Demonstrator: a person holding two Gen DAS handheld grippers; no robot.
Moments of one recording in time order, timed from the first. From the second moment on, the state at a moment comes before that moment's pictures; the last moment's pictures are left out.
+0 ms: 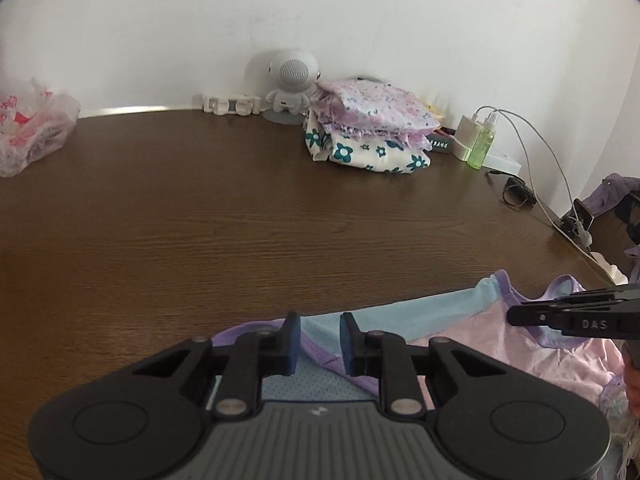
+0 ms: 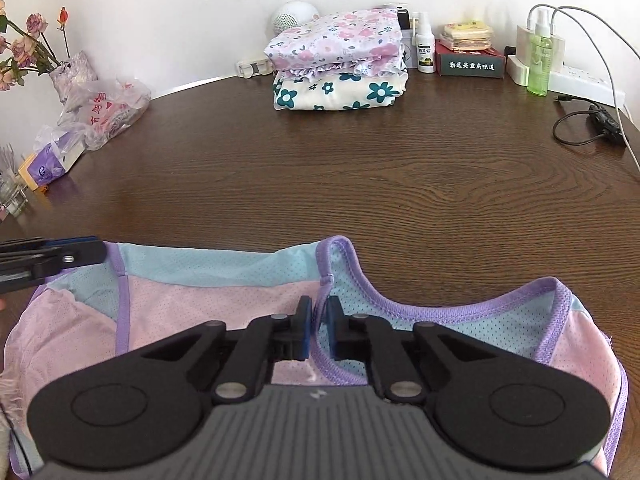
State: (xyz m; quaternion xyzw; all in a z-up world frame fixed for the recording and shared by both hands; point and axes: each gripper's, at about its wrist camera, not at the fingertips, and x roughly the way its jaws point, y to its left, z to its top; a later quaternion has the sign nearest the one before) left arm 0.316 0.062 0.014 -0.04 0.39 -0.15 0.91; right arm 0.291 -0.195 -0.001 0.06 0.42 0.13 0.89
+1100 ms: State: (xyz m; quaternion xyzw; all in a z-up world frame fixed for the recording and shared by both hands) left arm 0.280 0.091 0.026 -0.10 0.33 -0.14 0.93; right arm 0.276 -0.216 0.020 0.09 0.39 0.14 0.91
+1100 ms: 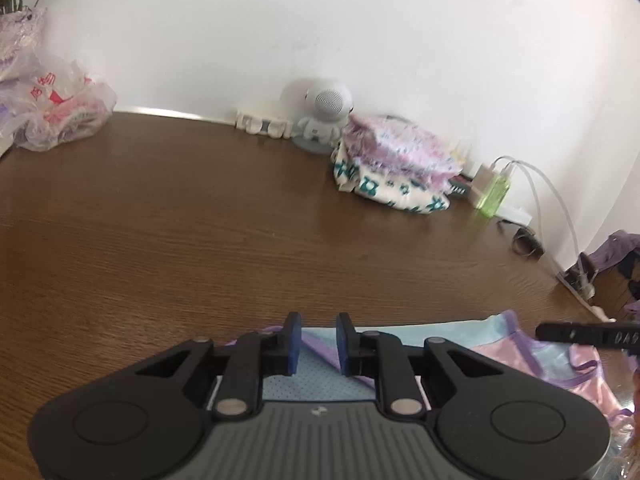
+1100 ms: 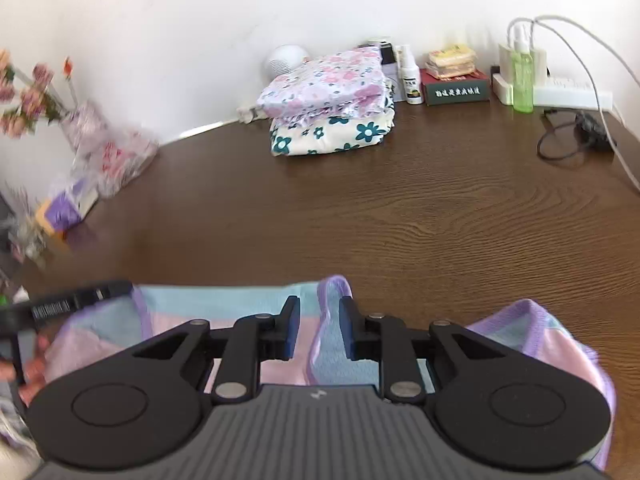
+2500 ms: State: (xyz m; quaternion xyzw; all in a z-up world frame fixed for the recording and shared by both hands) left arm 0.044 0.096 0.020 0.05 0.34 -0.17 0.92; right arm 0.048 -0.202 0.014 -0.04 0.33 0.24 0.91
